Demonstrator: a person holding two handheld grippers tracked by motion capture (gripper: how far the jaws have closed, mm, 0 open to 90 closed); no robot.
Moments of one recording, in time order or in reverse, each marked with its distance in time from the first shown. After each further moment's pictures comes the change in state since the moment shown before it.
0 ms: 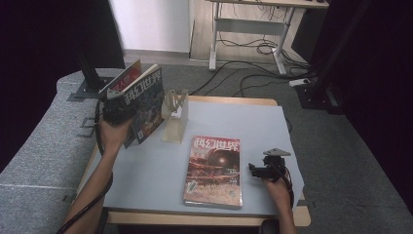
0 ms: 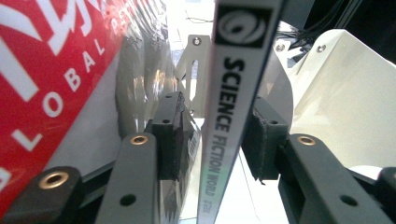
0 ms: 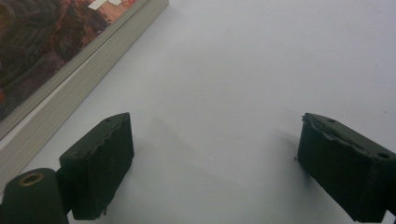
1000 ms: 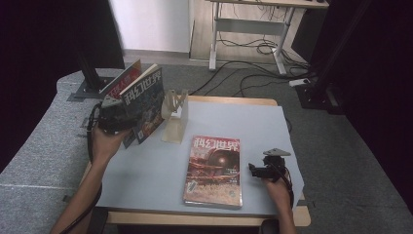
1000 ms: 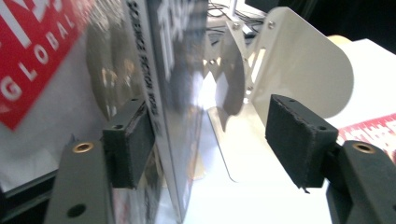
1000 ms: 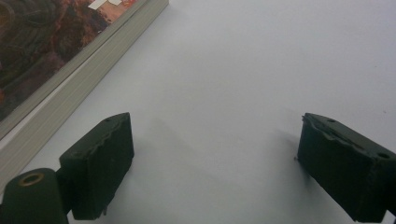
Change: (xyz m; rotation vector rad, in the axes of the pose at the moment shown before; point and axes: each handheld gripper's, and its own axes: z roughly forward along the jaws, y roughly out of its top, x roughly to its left) left arm -0.011 -0.013 -0.040 0.039 -0.103 0.077; right arm 0.000 0.000 0.000 0.000 -0.001 -0.001
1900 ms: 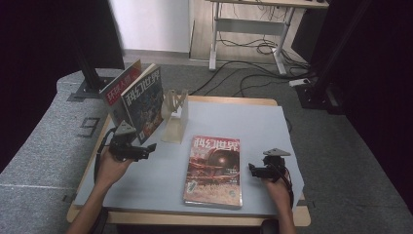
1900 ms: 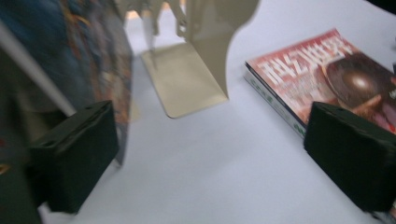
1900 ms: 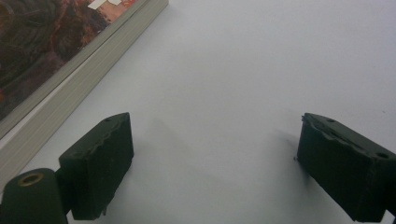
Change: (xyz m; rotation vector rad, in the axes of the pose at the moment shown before) left arm -0.043 -0.064 0.006 0.107 -0.177 0.113; right arm 0.000 0.000 0.000 -0.002 -0.004 -0.003
